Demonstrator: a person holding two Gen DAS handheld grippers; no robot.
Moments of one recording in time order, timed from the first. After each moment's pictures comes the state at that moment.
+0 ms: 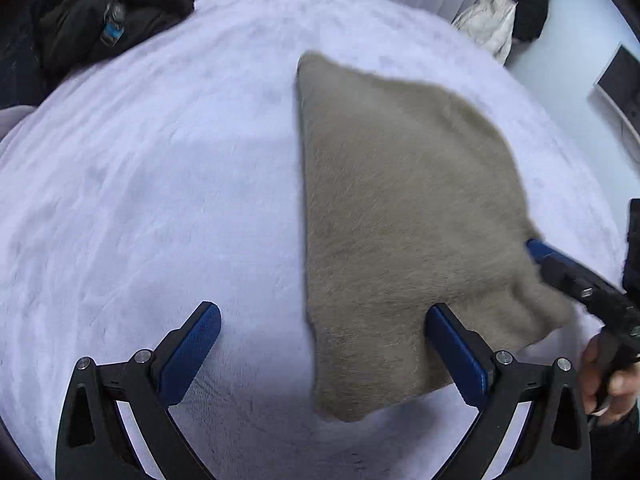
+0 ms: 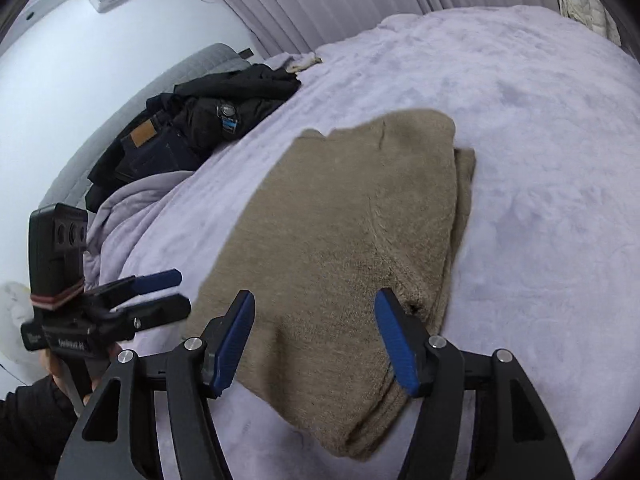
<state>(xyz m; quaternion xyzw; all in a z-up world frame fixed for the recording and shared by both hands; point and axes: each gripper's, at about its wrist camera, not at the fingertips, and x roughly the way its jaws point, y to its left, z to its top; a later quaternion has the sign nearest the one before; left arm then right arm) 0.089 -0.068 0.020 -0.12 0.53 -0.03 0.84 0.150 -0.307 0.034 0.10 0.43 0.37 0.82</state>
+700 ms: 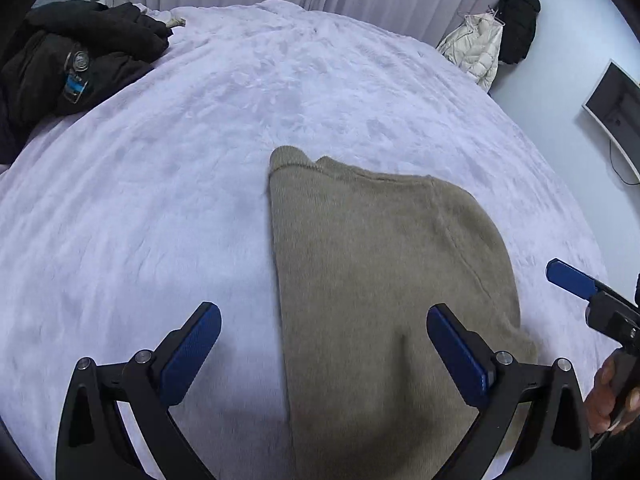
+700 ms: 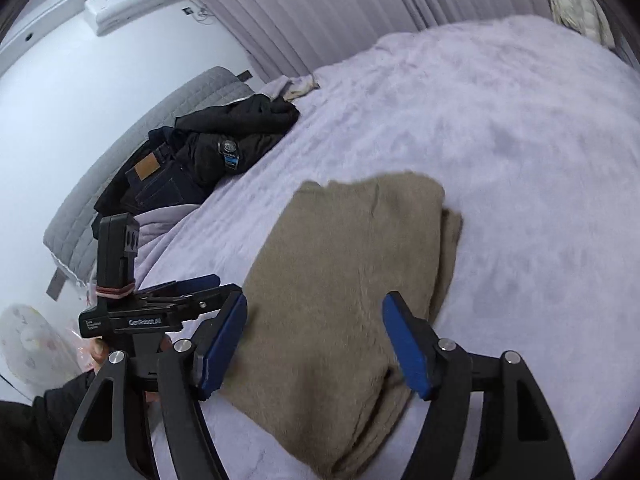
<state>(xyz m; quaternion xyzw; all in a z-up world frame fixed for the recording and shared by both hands) 0.200 -0.048 0.060 -0.12 0.48 -0.04 0.87 0.202 -0.302 0.094 0.10 0.40 0.39 0.82</state>
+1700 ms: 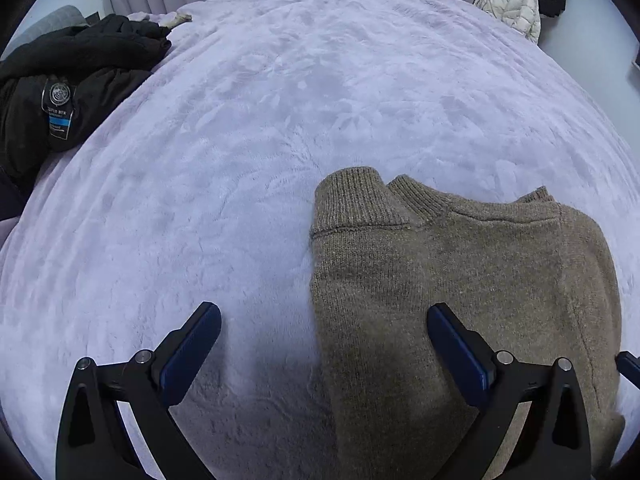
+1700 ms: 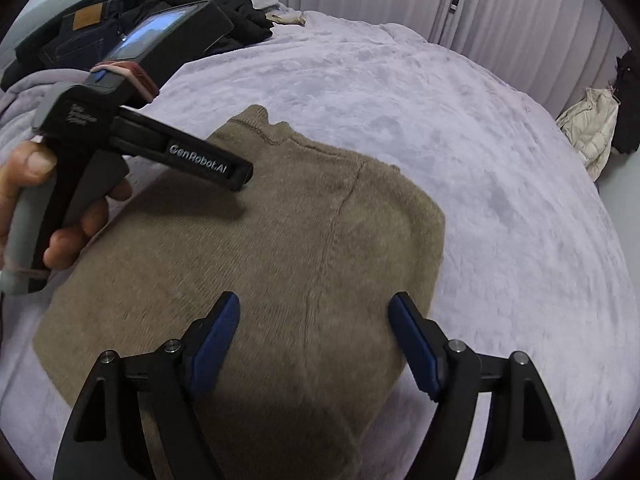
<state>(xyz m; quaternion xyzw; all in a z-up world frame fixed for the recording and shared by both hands) 0.270 -0.038 0.023 -0.02 0.52 0.04 0.85 0.192 -0.235 0.045 -0.19 0.43 0.24 0.85</state>
